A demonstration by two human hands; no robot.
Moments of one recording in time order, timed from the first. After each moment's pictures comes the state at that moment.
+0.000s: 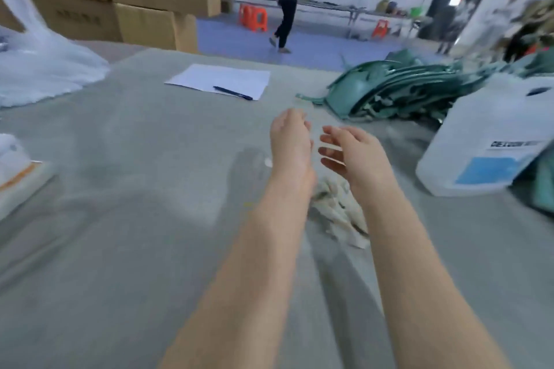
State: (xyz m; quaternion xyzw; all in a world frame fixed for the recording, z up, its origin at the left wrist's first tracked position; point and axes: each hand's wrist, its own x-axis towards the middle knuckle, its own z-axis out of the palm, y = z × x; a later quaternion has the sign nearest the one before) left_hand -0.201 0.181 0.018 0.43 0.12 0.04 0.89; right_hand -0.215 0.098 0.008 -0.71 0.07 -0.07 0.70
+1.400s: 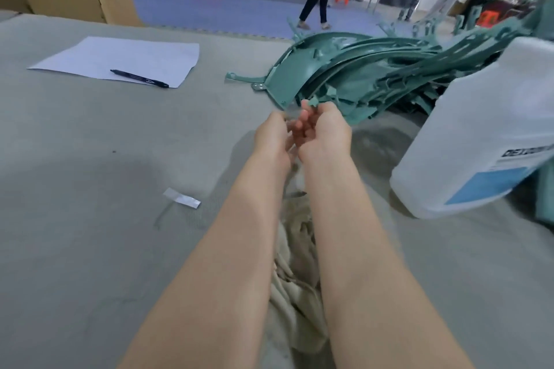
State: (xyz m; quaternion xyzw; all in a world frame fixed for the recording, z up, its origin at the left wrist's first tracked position) left_hand -0.026 0.078 -0.048 0.41 0.19 -0.12 0.88; right_hand -0.045 0.033 -0.024 -0.38 0.25 -0.13 0.88
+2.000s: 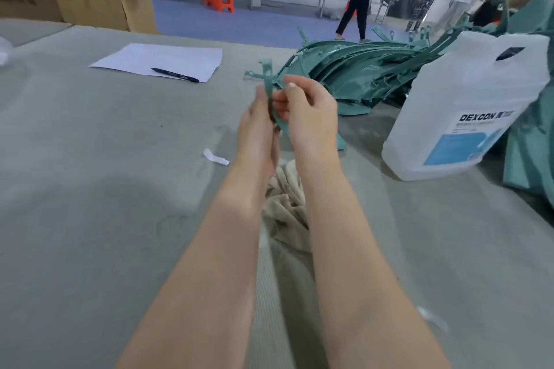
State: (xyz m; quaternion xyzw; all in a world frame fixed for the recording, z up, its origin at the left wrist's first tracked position) left_hand -0.130 0.129 -0.031 0.42 0.02 0.00 0.91; right_hand -0.160 0.082 -0.005 -0.68 0.03 -0.22 0.70
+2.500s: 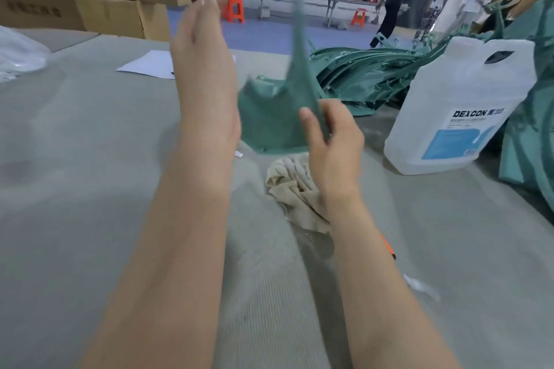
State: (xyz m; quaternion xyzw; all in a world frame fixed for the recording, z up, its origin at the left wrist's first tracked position) left_hand -0.212 0.191 0.051 0.51 -0.03 0.29 0.81; right_hand -0.208 0.060 -0.035 -0.78 -0.07 -0.39 0.48
